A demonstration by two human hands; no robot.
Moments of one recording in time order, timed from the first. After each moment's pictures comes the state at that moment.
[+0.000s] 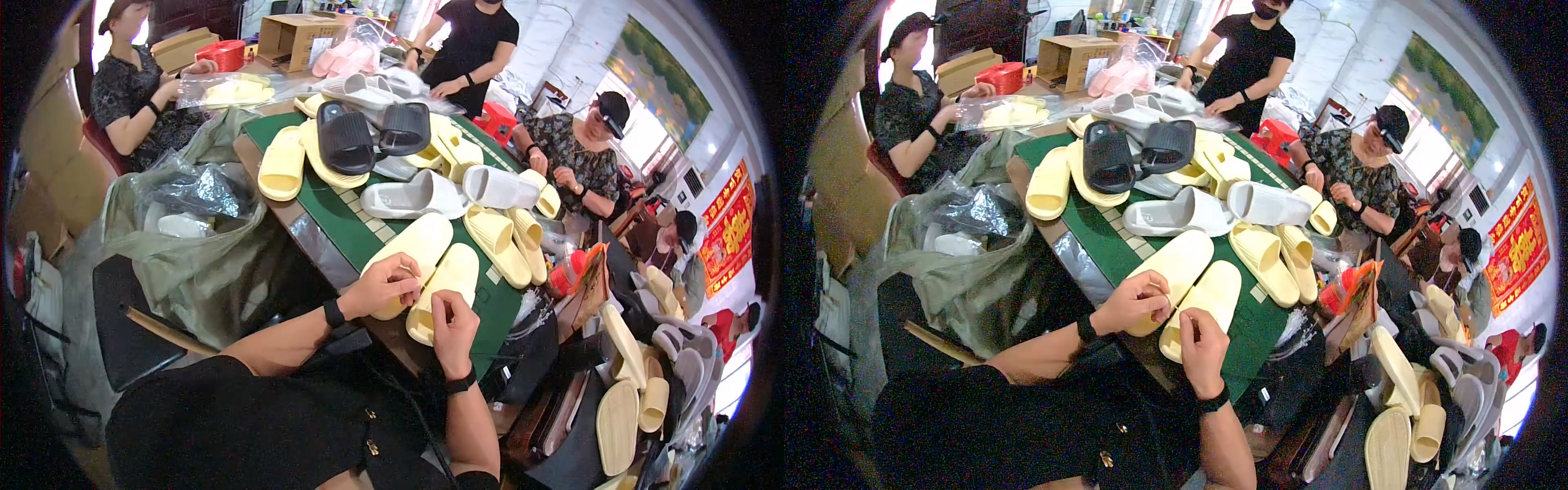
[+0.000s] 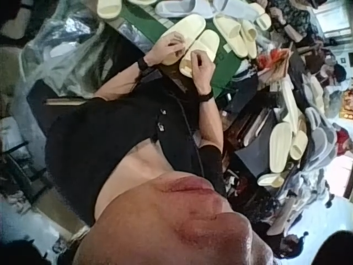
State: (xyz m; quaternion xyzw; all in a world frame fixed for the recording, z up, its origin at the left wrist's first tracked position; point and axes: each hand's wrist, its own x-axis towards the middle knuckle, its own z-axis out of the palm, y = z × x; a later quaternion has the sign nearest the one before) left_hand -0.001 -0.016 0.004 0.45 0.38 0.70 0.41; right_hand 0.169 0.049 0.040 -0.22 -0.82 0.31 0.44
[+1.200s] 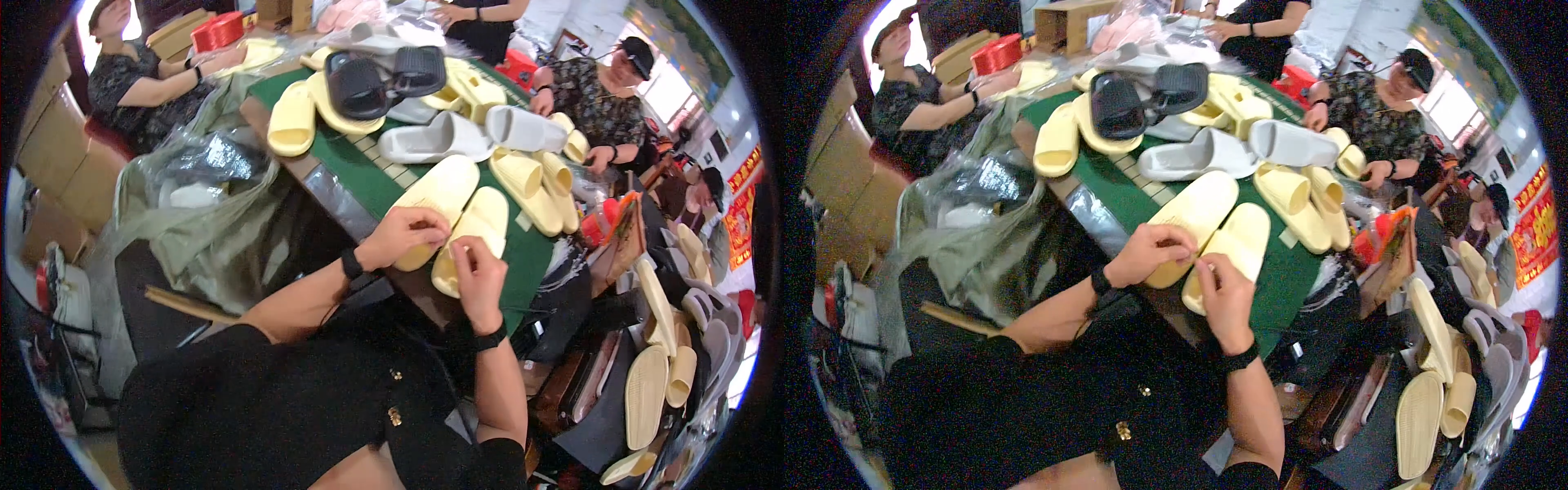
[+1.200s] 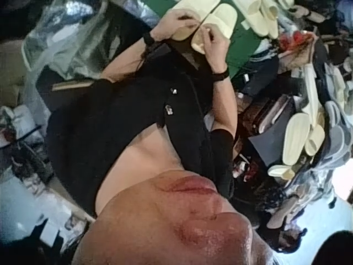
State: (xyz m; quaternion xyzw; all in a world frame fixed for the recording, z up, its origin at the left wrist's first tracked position) left_hand -0.002 -0.013 0.007 0.47 0.46 0.66 0.37; right_hand 0.170 0.052 0.043 -0.23 -0.84 0.29 0.39
